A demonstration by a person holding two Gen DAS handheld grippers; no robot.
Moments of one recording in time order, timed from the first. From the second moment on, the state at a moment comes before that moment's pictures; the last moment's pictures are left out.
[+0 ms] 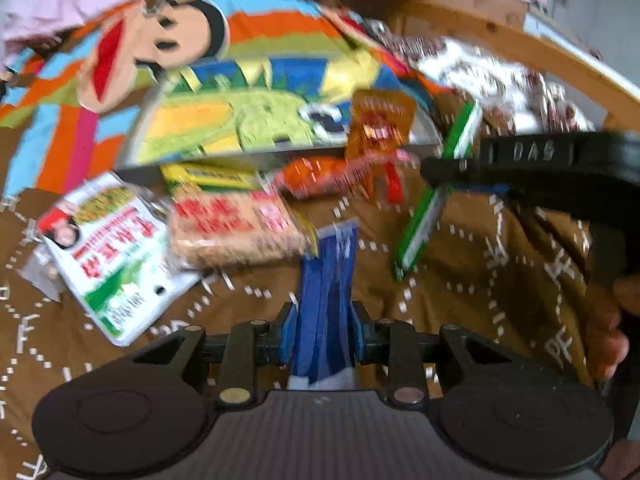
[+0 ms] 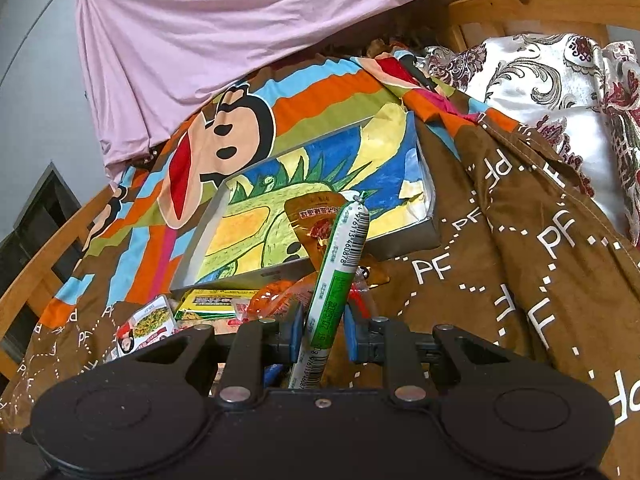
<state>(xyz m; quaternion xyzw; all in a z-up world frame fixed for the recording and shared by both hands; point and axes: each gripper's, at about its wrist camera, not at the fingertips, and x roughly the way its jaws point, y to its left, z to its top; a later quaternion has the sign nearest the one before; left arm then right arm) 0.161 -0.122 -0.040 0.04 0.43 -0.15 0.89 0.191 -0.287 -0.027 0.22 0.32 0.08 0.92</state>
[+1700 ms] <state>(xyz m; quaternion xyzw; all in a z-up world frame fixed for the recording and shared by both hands) 0.340 -0.145 0.002 -0.02 0.31 -0.11 0.94 0.312 -0.328 0.009 0.14 0.13 0.04 0.98</state>
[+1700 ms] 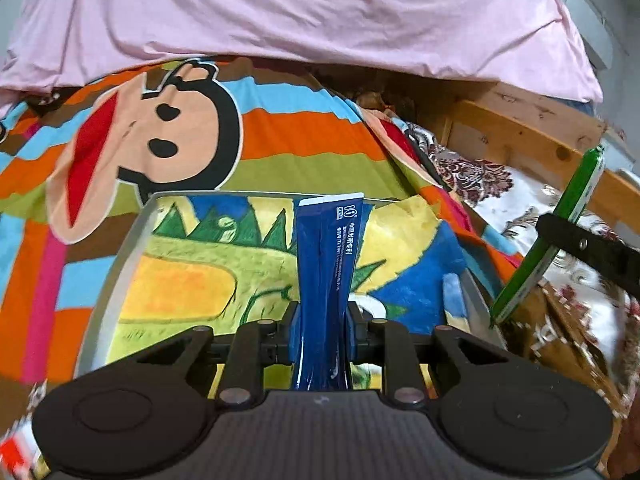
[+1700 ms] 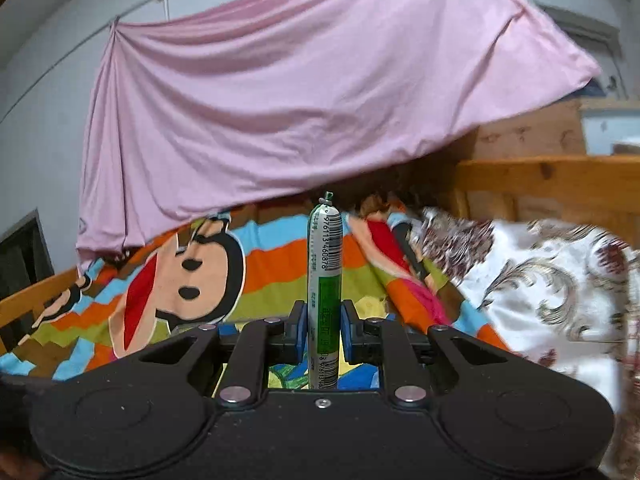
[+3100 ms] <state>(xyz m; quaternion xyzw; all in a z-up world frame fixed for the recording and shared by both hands) 0.315 -0.108 0.018 -0.09 0.27 -0.05 0.96 0.279 -0.316 0.027 0.15 0.13 0.03 0.98</state>
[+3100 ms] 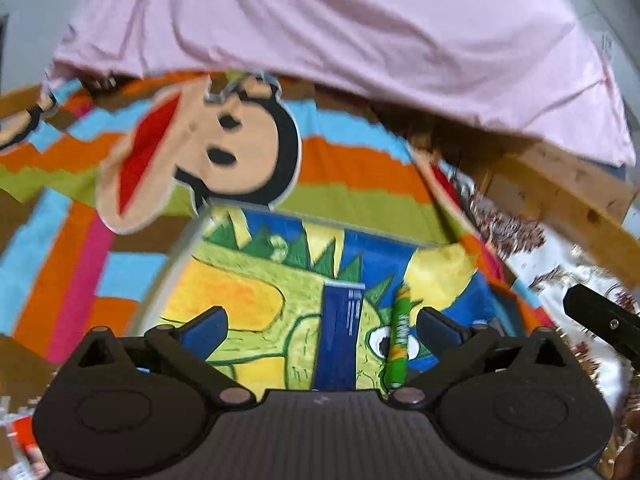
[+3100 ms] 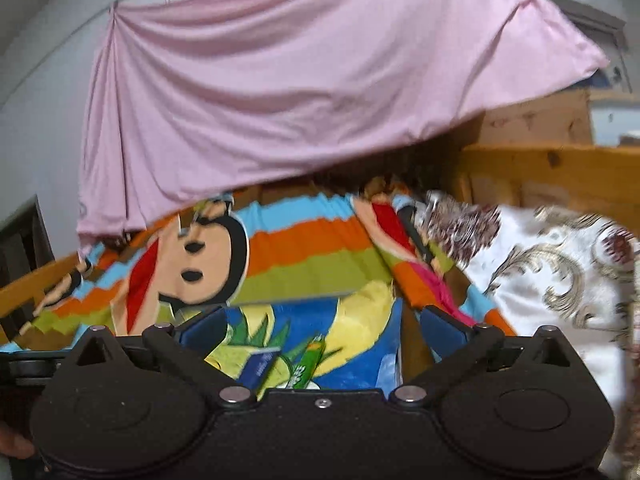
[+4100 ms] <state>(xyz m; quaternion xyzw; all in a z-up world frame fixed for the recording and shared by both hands) 0.083 -0.026 0.046 -0.07 0.18 0.02 0.98 0.067 -0.230 0.047 0.05 0.07 0.10 0.99</state>
